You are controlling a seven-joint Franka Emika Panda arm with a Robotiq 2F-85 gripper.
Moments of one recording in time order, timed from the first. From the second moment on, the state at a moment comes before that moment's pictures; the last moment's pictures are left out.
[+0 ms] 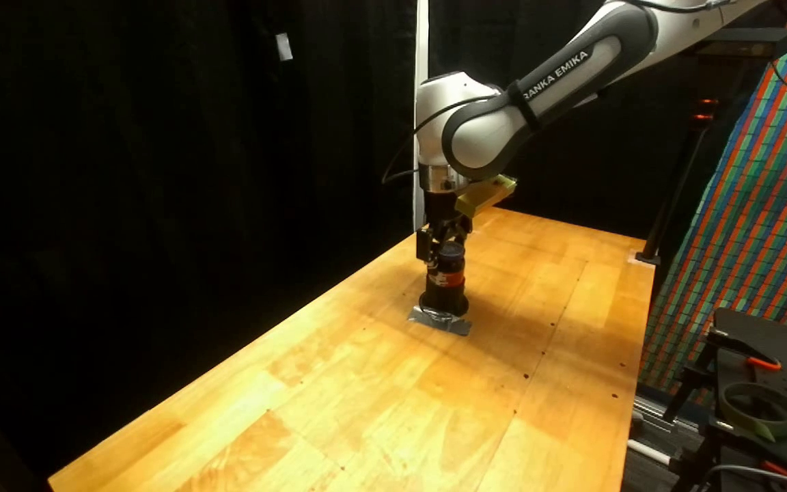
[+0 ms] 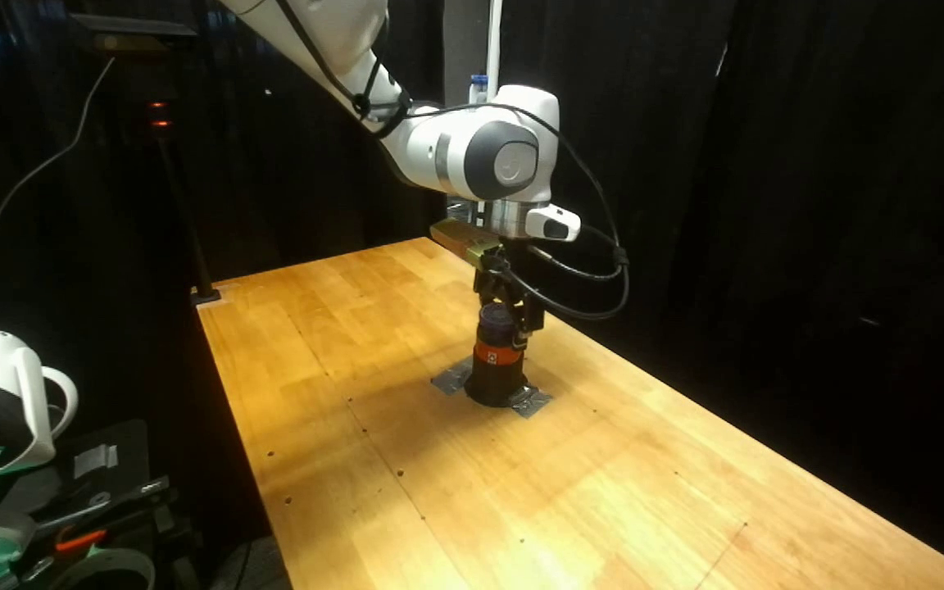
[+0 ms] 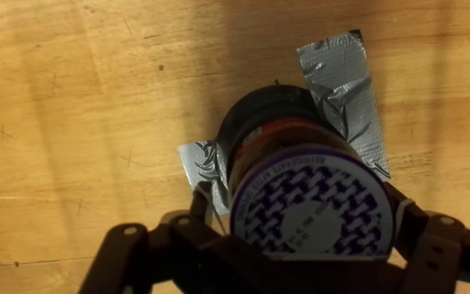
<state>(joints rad) 0.16 0.66 0.01 -1.58 -0.08 2.18 0.28</state>
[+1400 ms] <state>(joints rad) 0.20 0.39 -0.03 -2.16 -0.07 2.71 0.44</state>
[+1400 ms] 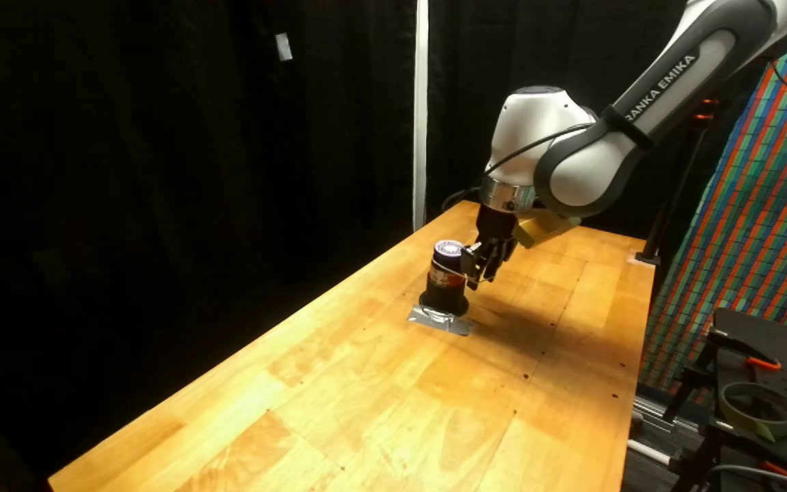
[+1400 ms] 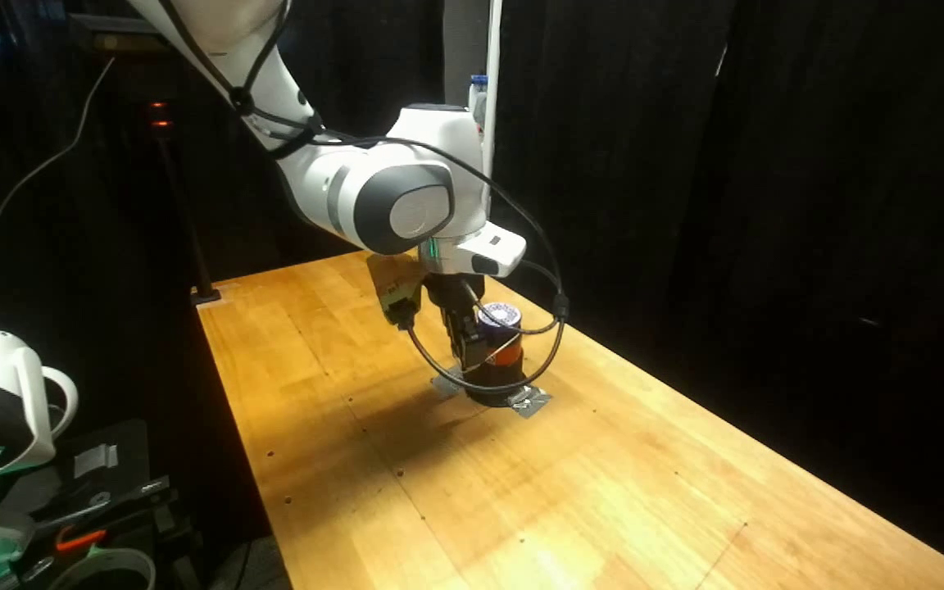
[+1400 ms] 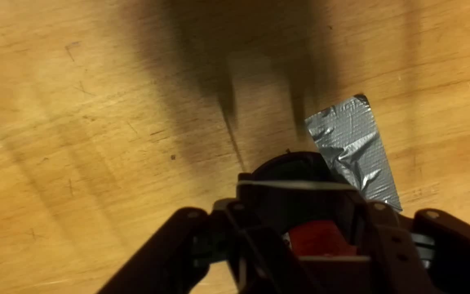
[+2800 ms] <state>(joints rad) 1.13 0.35 -0.96 -2.29 -1.10 3.10 1.64</state>
